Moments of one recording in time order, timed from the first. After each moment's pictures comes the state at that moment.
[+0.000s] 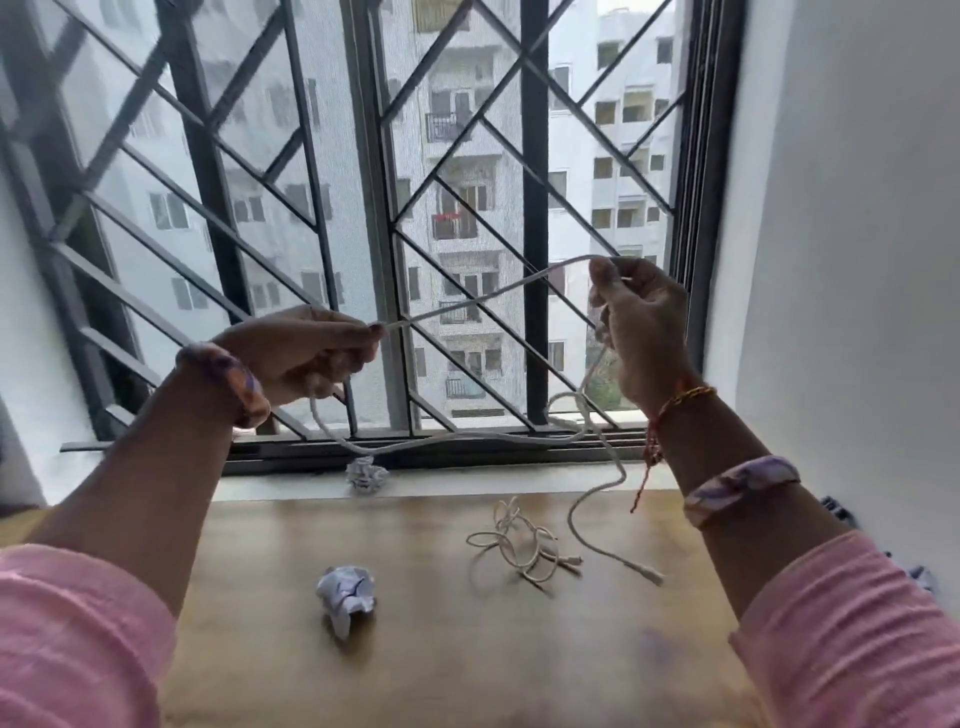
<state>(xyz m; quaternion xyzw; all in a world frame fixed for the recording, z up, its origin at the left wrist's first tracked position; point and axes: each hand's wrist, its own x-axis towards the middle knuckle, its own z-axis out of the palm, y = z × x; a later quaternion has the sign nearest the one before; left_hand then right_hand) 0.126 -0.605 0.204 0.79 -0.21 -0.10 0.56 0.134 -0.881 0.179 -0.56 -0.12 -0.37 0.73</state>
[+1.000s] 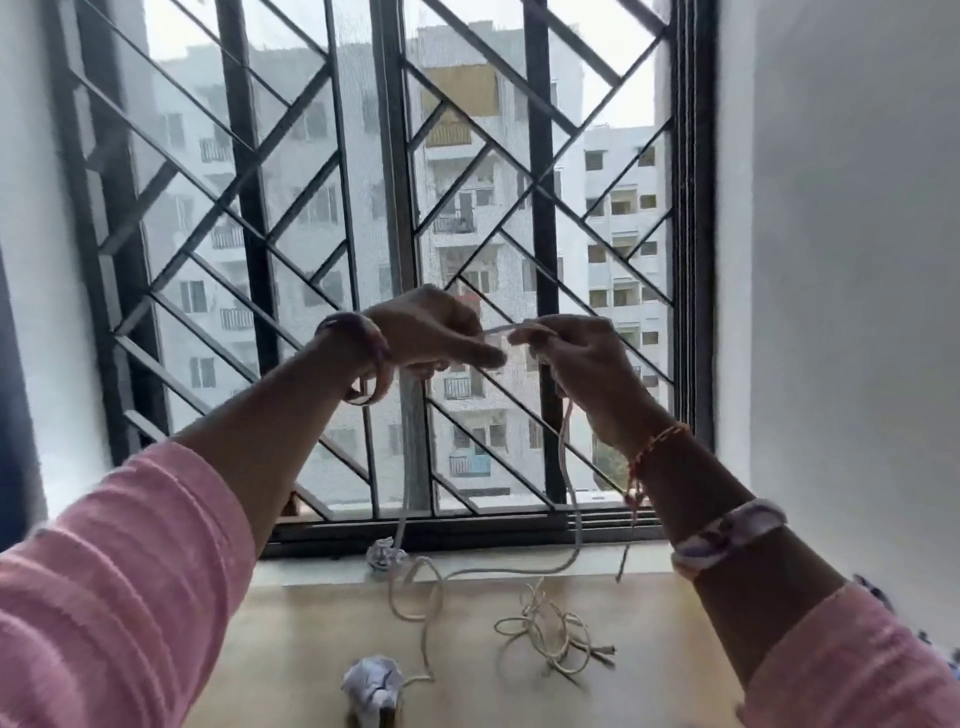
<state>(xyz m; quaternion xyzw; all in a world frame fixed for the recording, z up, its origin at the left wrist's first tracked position) 0.117 -0.653 0.281 0.88 -0.33 0.08 0.32 0.088 -0.822 0.225 -0.70 -0.22 -0.32 0.60</state>
